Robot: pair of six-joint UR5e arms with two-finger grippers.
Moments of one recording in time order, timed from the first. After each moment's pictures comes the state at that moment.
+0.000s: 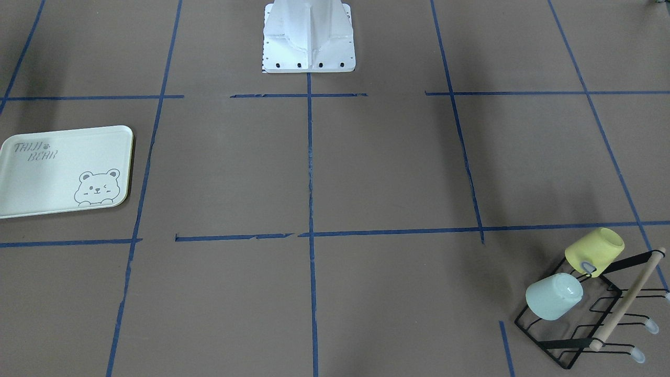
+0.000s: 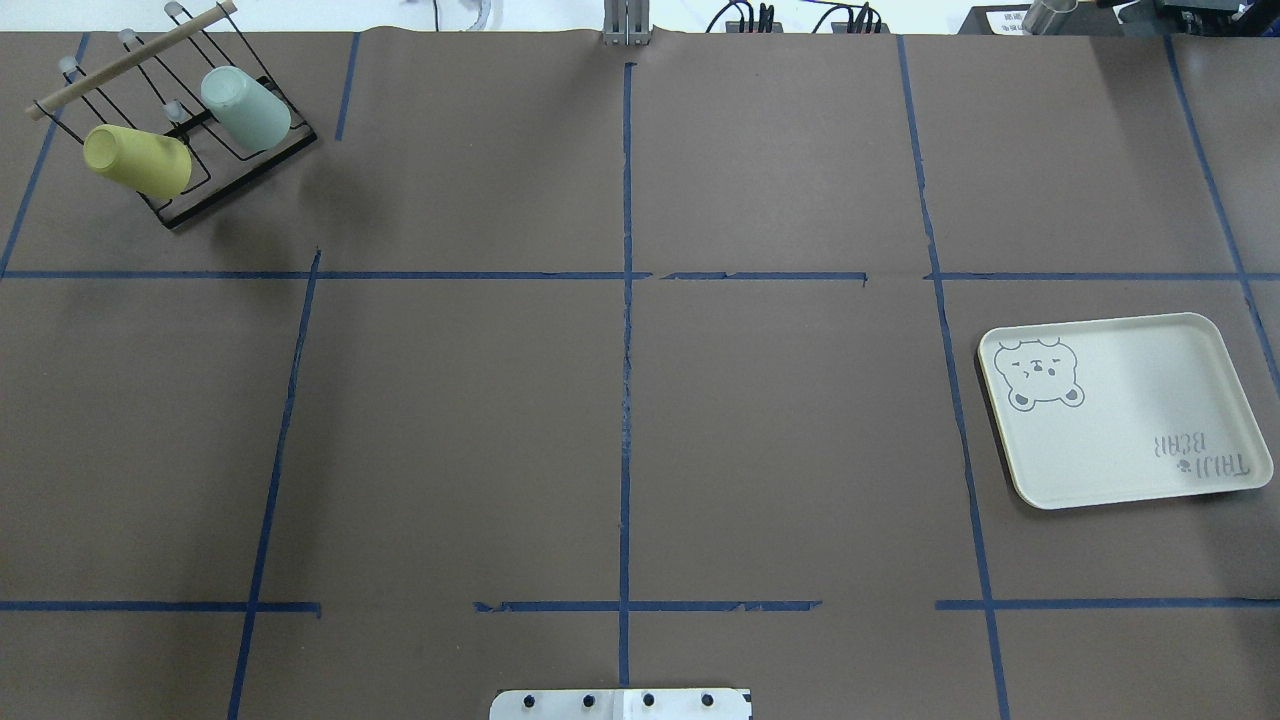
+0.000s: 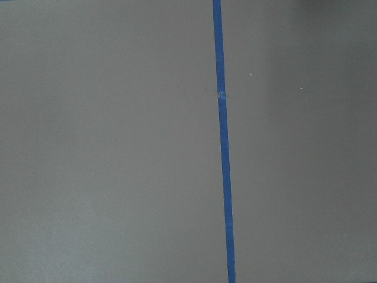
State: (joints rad) left arm -1.57 -1.39 -1.83 -1.58 -2.38 0.12; right arm 1.52 -1.83 1.90 -1.65 2.38 -0.11
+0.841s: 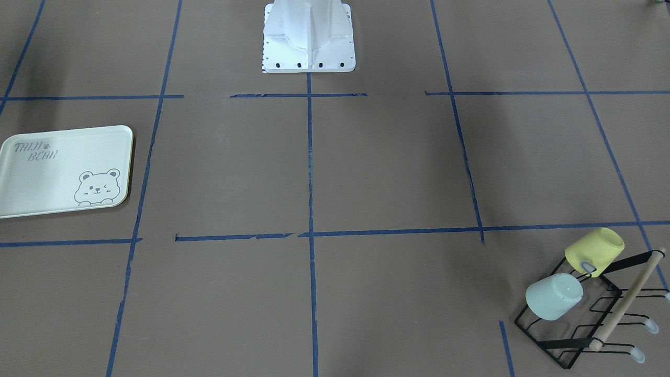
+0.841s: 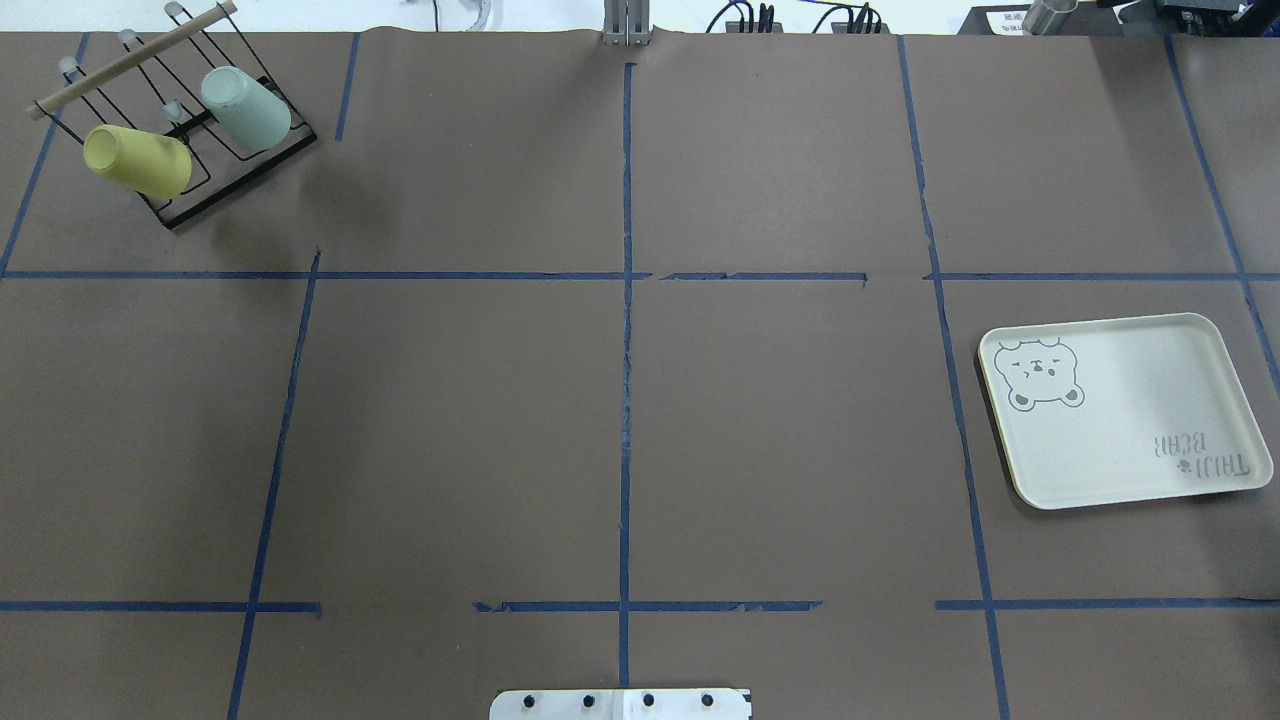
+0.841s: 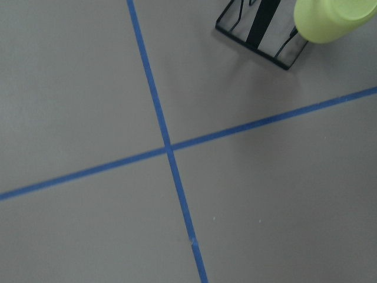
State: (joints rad) left arm -1.51 -1.67 -1.74 -1.86 -2.38 -0.11; right arm 1.52 -1.81 1.90 -1.65 2.38 -0.11
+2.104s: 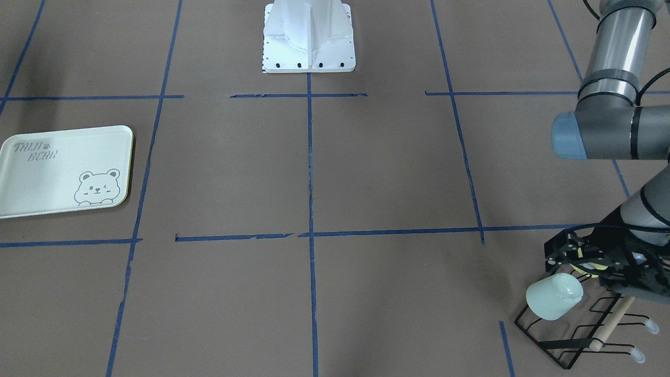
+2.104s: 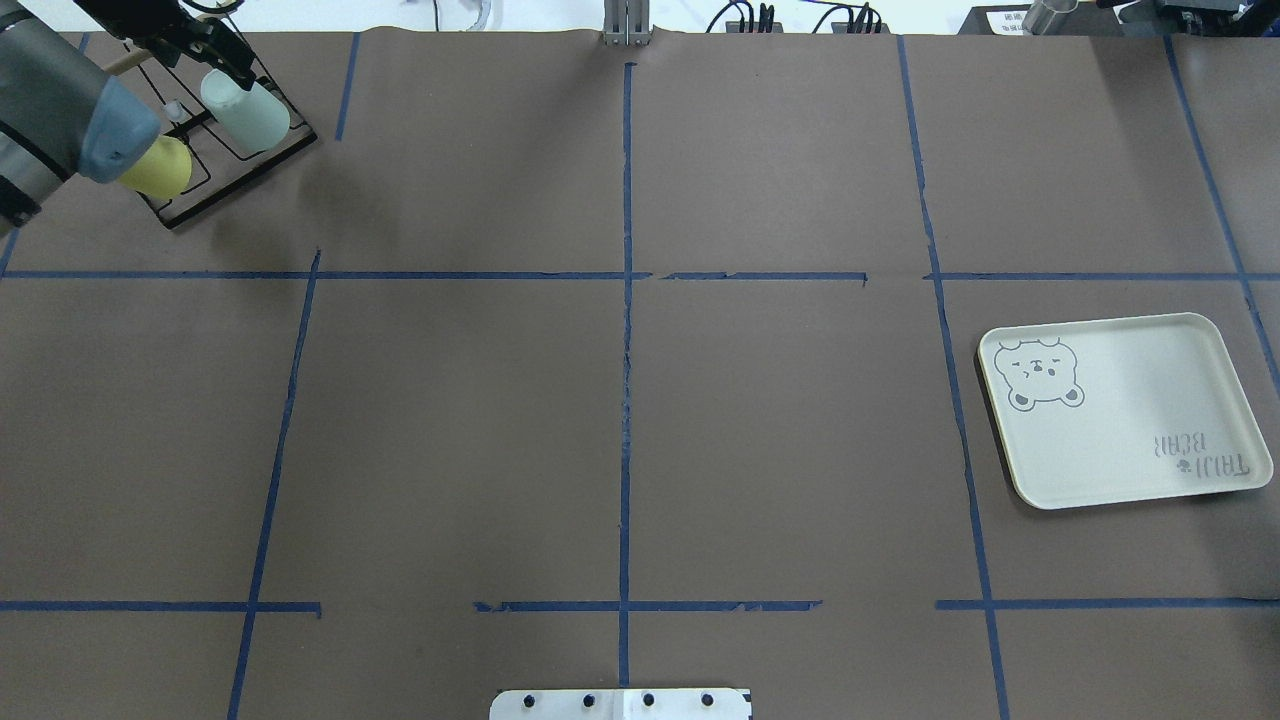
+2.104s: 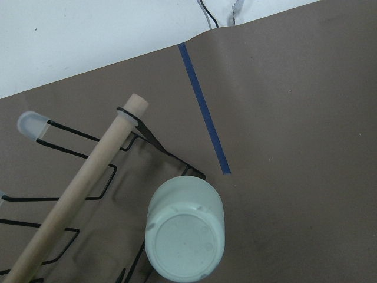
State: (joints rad) left arm -1.17 -2.22 -1.23 -1.88 -2.16 -0.38; right arm 1.52 -1.81 1.90 -1.65 2.38 -0.11
